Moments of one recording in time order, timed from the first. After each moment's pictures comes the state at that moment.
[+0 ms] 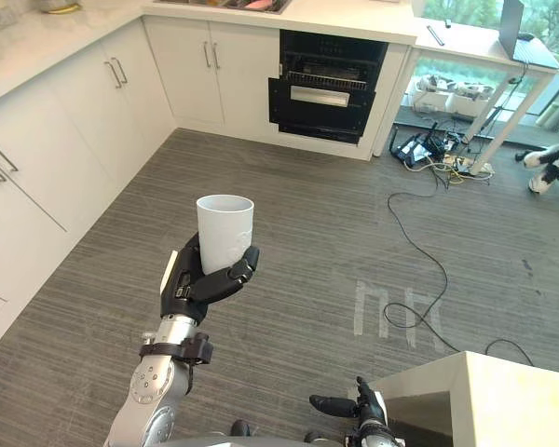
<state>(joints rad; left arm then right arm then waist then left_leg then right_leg) 0.25 0.09 -0.26 -0.26 -0.22 -0.15 0.15 0.12 -0.08 -0.07 0.95 0.04 -0.07 -0.11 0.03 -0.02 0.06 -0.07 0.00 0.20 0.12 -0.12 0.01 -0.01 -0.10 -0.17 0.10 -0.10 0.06</state>
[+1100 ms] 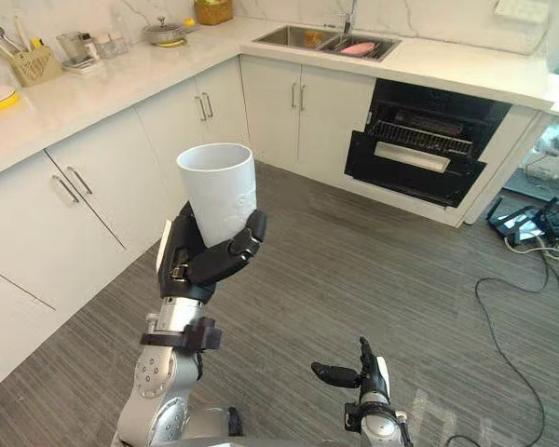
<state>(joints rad) 0.22 0.01 -0.30 -0.41 -0.22 -0.18 0.15 0.17 -0.09 -0.03 0.71 0.01 -0.06 -0.14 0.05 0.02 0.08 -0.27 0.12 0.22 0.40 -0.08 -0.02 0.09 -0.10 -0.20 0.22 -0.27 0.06</state>
